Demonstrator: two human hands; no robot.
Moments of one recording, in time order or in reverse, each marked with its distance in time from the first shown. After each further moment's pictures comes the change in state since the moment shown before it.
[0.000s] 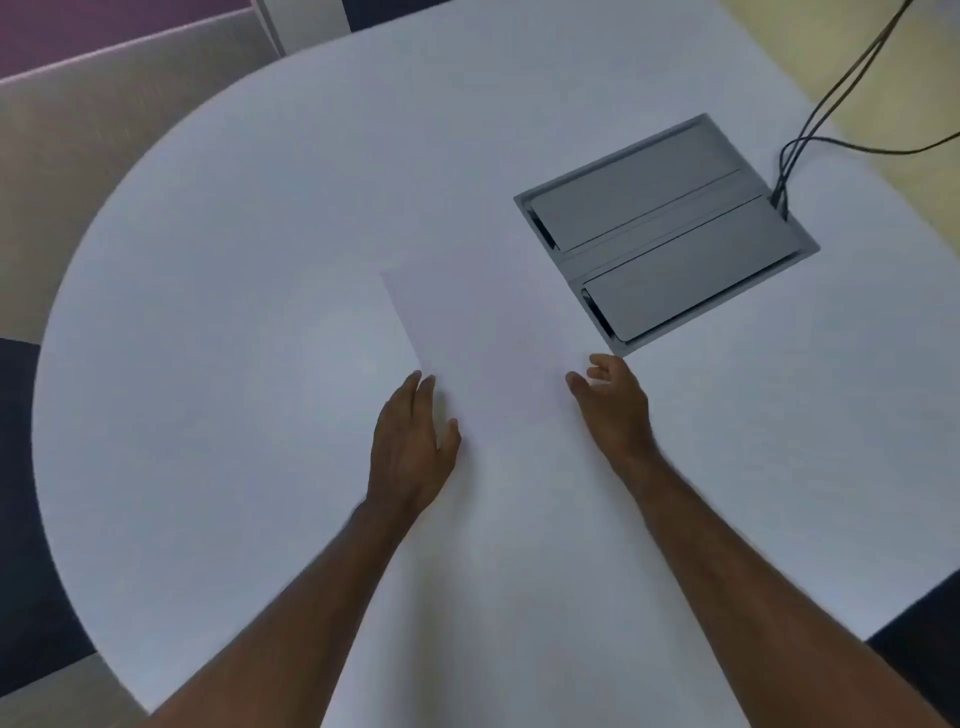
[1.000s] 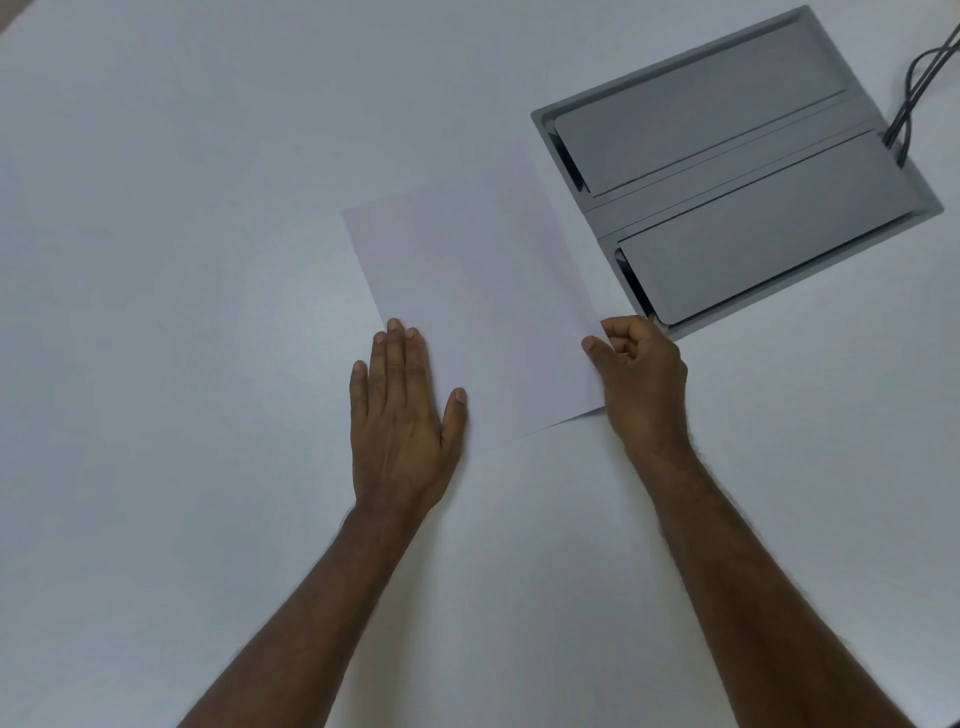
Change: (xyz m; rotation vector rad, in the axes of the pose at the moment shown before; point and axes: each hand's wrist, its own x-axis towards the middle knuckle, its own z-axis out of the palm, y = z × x) left_hand 0.048 -0.015 0.078 0.290 0.240 0.034; right_hand 0.061 0.020 0.025 0.096 0.076 -0.031
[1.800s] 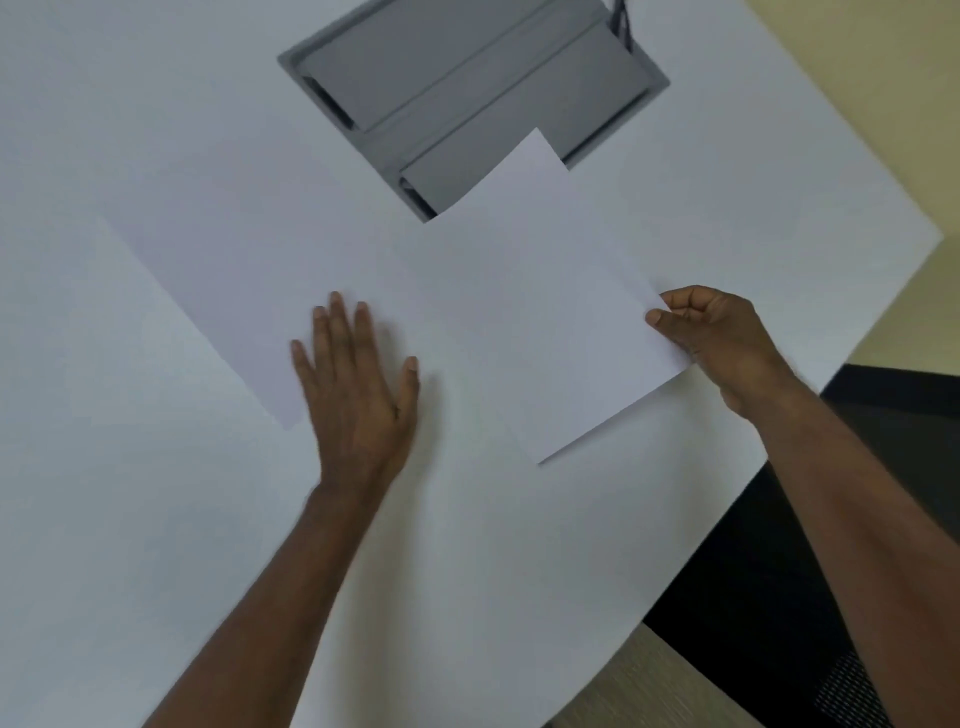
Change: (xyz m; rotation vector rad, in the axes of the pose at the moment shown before) left_hand -0.044 0.104 0.000 -0.134 -0.037 0.234; right_hand -0.041 0.096 -0.249 0.150 0.021 0.272
